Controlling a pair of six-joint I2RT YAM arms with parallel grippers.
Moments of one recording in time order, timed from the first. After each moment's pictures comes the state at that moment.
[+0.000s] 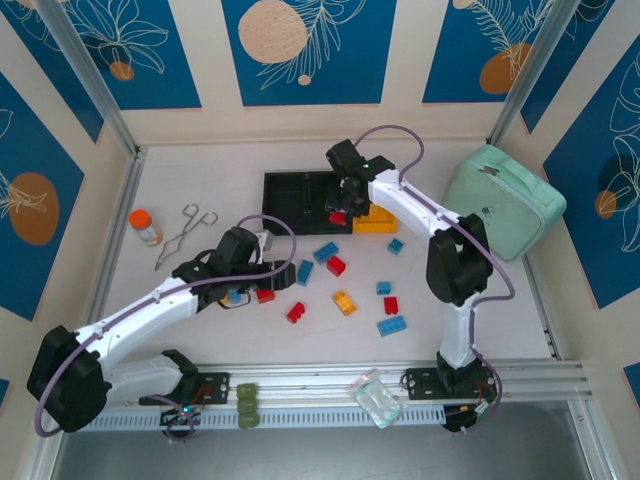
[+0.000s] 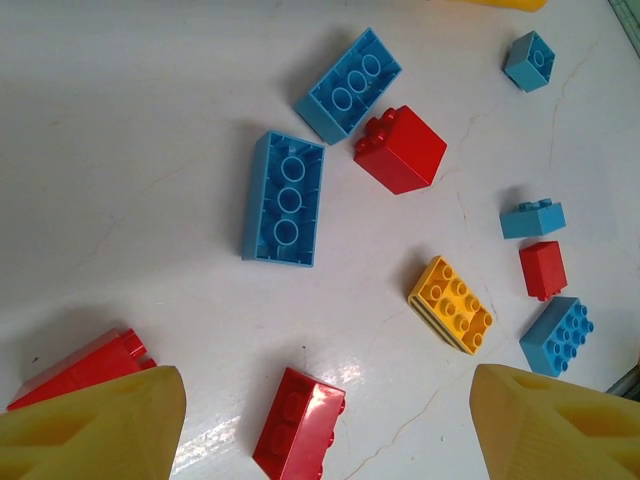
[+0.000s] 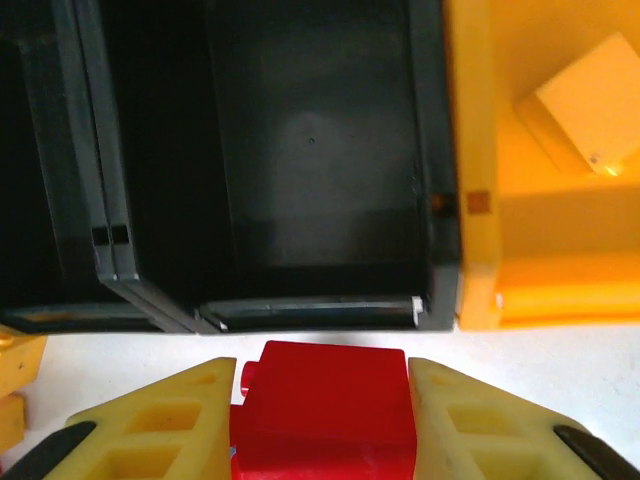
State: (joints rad) left arm -0.67 1.12 0.72 -0.42 0.19 -0.63; right arm 0.54 2.00 1.77 -0.94 0.03 0.66
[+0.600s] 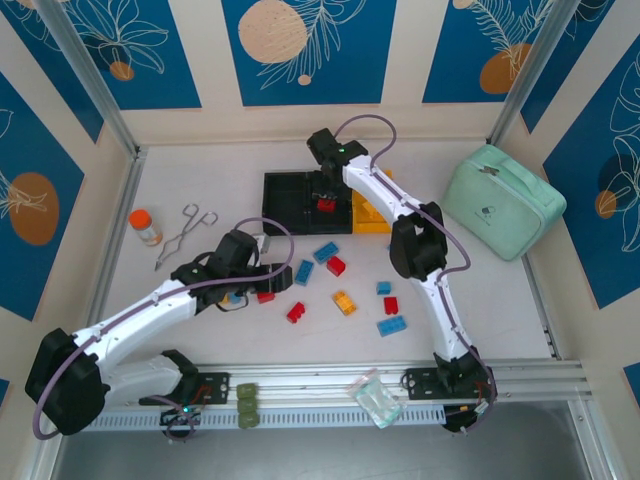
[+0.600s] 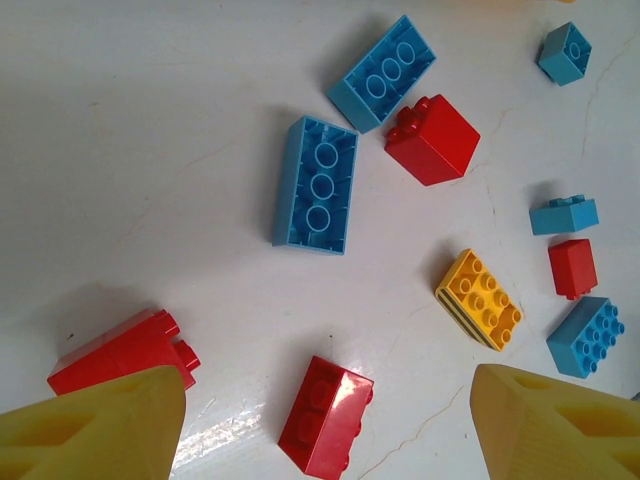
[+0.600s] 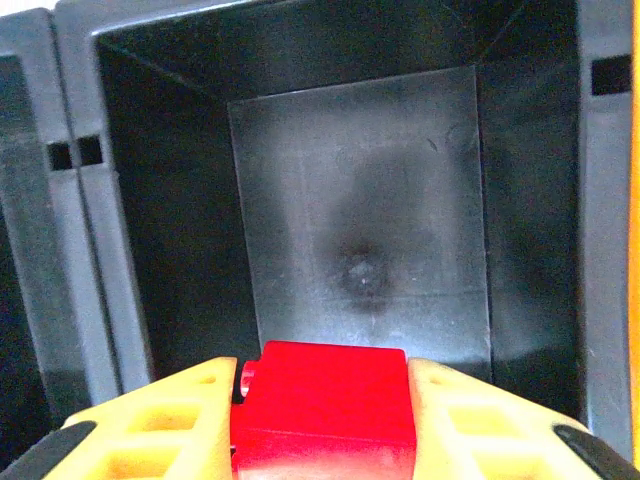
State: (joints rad) left arm -0.67 1.11 0.71 -0.45 0.16 -0.63; right arm 0.54 2.39 2.29 -1.11 0.08 0.65
